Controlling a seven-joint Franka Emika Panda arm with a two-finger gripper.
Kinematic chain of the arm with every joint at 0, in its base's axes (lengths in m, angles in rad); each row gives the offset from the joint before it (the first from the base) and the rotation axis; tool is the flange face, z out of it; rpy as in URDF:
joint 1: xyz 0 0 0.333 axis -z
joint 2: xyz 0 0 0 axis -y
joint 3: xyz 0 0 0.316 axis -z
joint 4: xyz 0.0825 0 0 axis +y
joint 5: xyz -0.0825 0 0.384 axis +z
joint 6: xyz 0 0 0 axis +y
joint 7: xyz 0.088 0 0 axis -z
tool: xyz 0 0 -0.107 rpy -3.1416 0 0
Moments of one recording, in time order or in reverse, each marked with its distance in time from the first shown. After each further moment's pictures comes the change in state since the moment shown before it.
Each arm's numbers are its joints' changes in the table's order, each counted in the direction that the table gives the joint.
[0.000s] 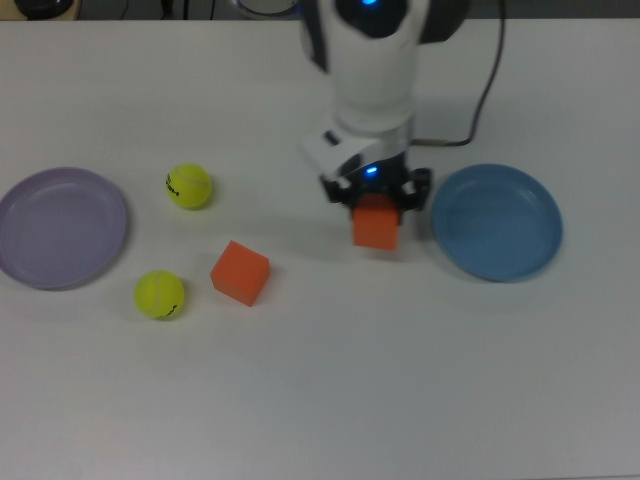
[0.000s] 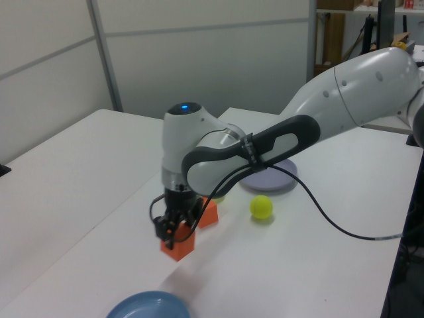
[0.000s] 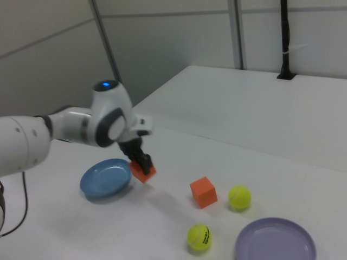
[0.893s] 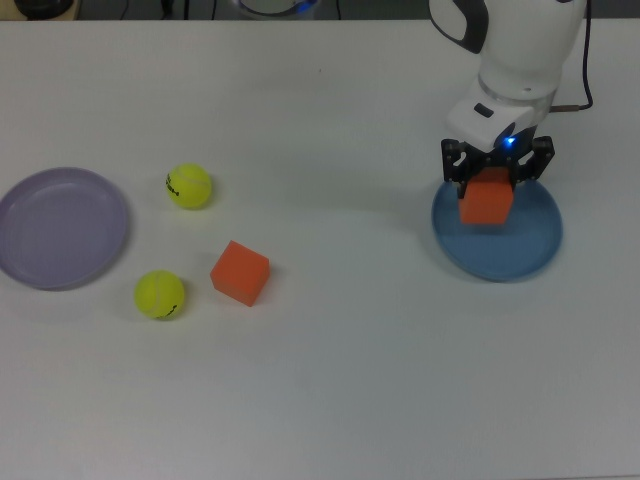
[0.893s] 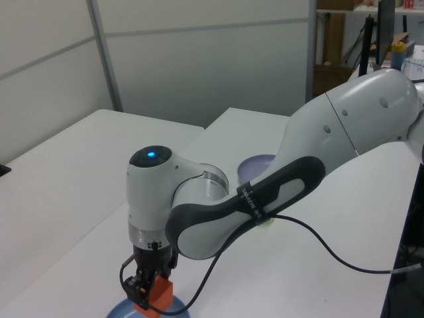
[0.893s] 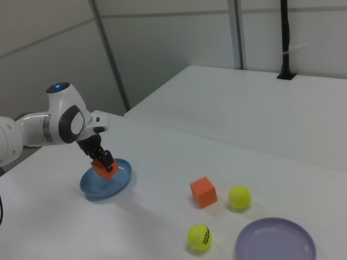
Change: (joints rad) arm -0.218 -0.049 -0.001 -0.042 -0.082 0.000 0.145
